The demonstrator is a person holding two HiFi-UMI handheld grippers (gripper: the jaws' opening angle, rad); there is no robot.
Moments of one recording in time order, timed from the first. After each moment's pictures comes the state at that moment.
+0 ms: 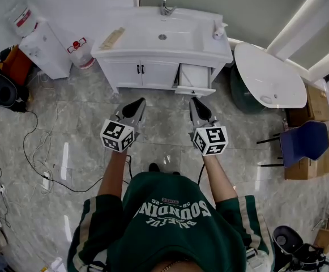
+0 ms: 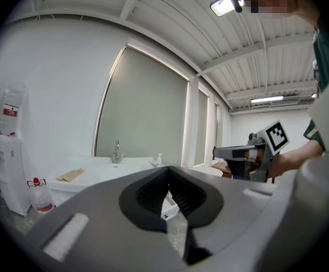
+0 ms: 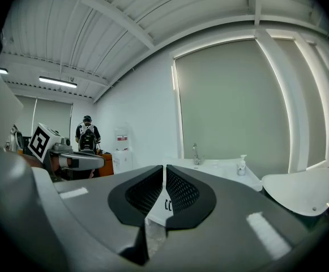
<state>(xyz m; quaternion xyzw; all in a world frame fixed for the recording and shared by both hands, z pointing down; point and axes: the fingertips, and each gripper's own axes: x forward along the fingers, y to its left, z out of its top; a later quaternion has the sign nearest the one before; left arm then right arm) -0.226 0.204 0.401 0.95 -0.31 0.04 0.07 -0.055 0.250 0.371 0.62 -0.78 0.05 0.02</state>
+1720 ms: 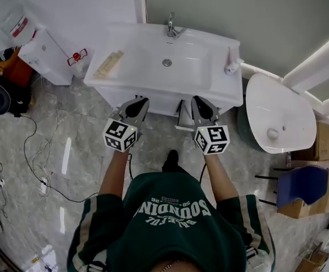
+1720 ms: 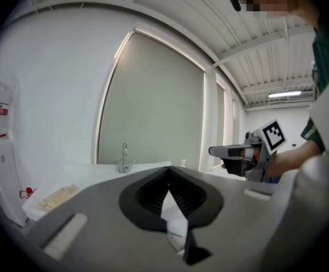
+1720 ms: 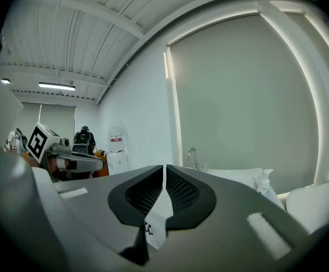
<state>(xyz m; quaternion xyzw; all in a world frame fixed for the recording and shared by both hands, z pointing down) -0.113 -0.073 0.401 0.93 -0.35 0.06 0.08 0.056 -0.054 0.372 0.57 -0.82 0.07 0.02</state>
